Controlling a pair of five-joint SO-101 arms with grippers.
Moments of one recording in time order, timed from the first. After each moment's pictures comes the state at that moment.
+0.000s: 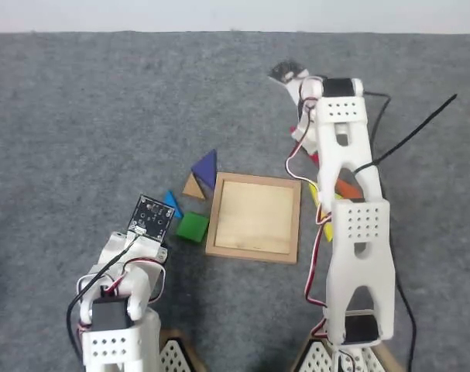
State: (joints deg) left arm -10.7 -102.9 96.9 70.3 -21.1; right arm -9.1 54.4 -59.1 92.1 37.1
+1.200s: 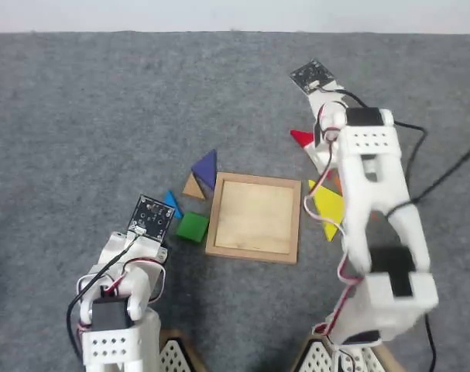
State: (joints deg) left arm -10.7 -102.9 96.9 70.3 -21.1; right arm -7.1 11.7 -0.2 68.3 27.7
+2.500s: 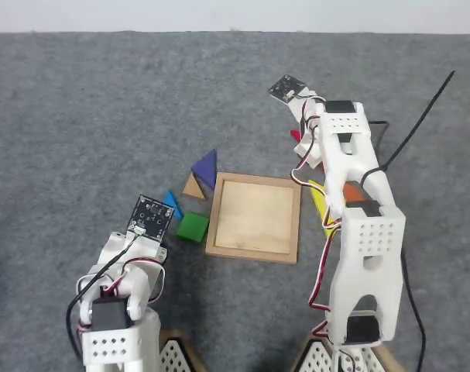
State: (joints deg) left arm -11.1 -102.9 96.9 70.3 -21.1; right arm -7.3 44.7 -25.1 65.8 41.0
